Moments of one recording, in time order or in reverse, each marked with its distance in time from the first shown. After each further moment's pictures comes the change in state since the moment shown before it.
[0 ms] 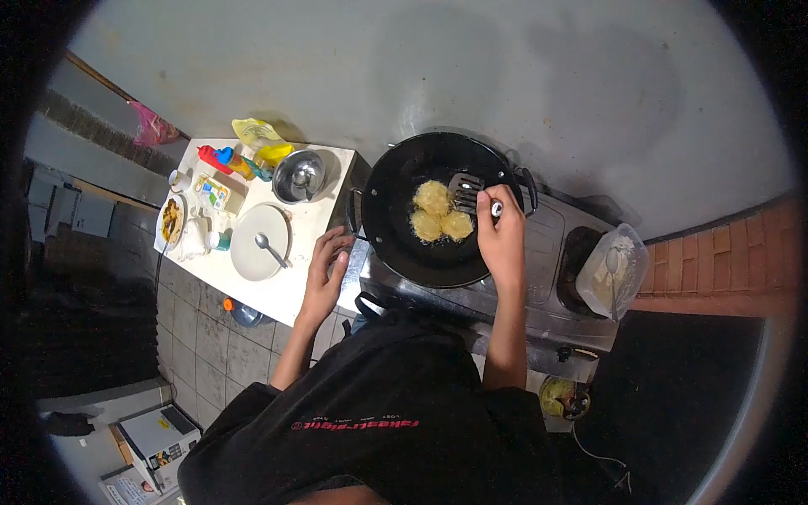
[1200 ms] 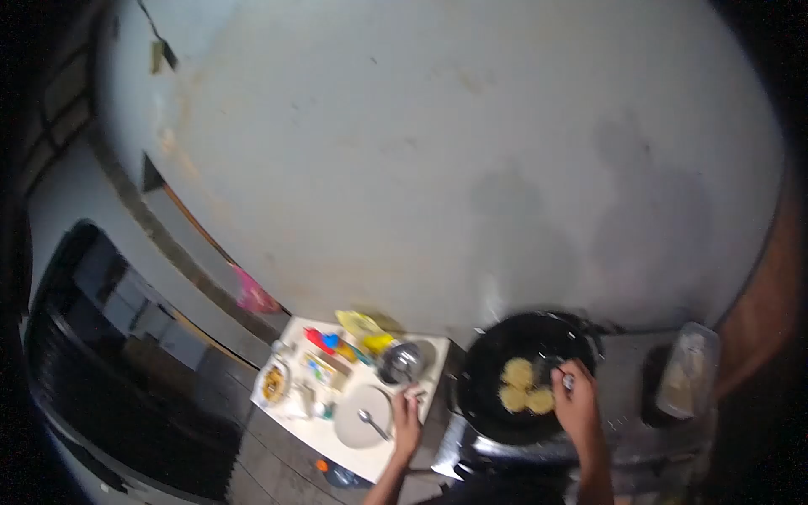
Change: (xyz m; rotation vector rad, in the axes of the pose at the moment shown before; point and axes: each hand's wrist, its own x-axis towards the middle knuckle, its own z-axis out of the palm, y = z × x) left_hand 0.042 -0.032 -0.015 -0.003 0.279 0.059; right_hand -0.026 -0.006 -0.023 0.096 0.059 -0.047
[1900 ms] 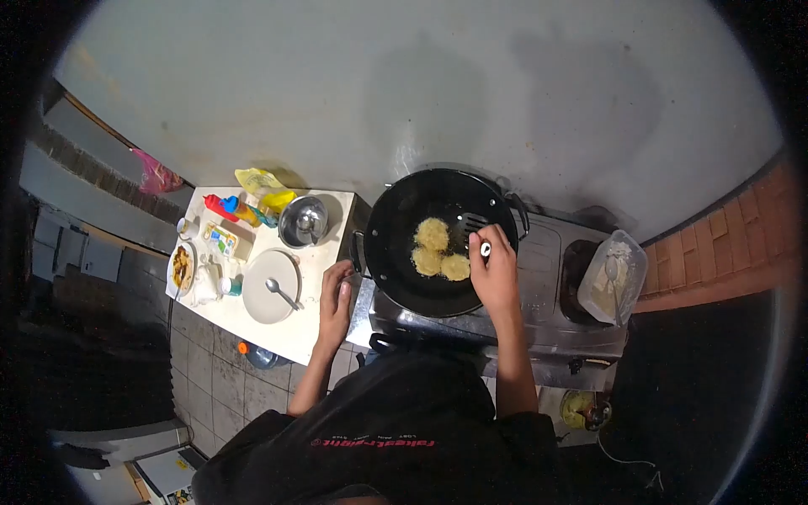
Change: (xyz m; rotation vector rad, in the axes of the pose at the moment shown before) left_hand -0.030 0.015 0.012 -0.038 -0.226 0.040; right_hand 0.010 0.008 0.020 -0.187 -0.019 -0.030
